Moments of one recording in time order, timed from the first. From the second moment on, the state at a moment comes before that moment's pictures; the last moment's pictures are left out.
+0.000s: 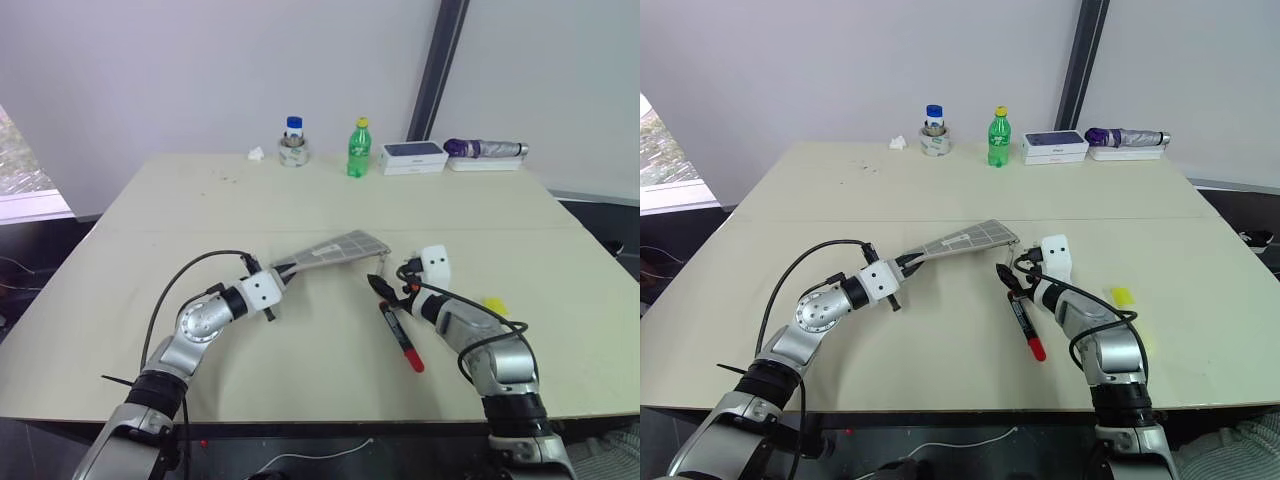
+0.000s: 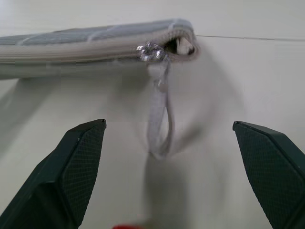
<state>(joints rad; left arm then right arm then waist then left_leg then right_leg) -0.54 0.43 -0.18 0.47 0.18 -0.53 -0.51 -0.47 -0.27 -0.10 0.05 0.31 0.61 0.36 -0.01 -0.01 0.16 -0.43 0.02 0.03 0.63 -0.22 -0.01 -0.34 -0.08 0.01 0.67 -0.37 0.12</state>
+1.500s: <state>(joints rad) -0.55 0.40 -0.22 0.50 0.28 -0.53 -0.47 -0.59 -0.28 0.48 0.06 -0.16 0.27 0.63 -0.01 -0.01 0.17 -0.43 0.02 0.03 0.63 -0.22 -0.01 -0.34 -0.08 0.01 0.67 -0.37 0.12</state>
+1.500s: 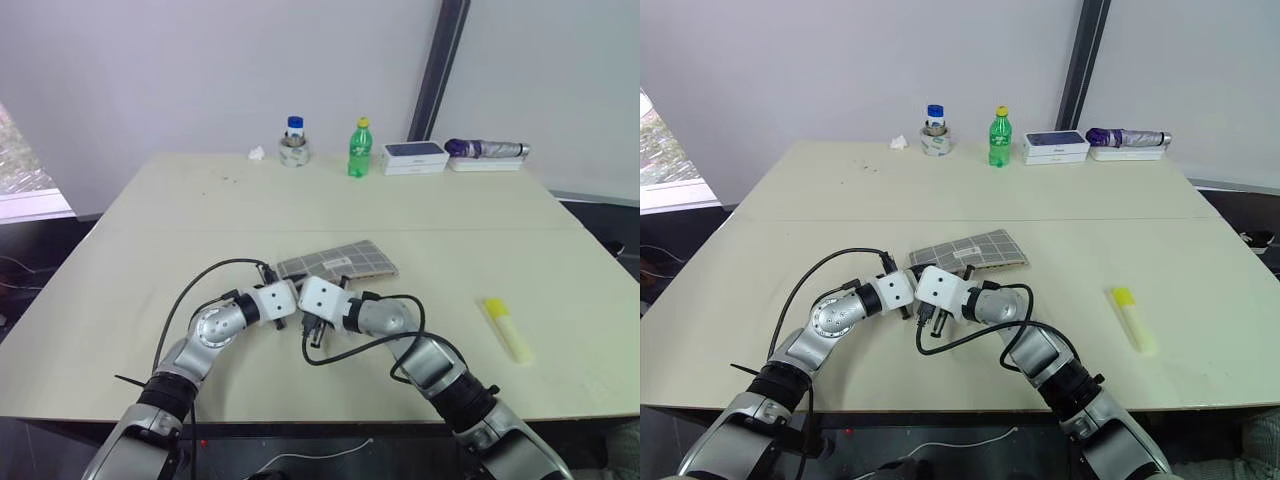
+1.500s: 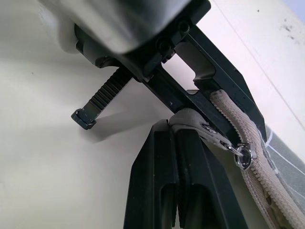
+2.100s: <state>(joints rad) -0.55 0.41 -0.23 0.51 0.31 -0.58 -0.43 -0.05 -0.36 -0.02 -0.52 0.03 0.45 0.54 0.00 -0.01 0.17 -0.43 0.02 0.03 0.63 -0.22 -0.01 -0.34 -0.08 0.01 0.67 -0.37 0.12</state>
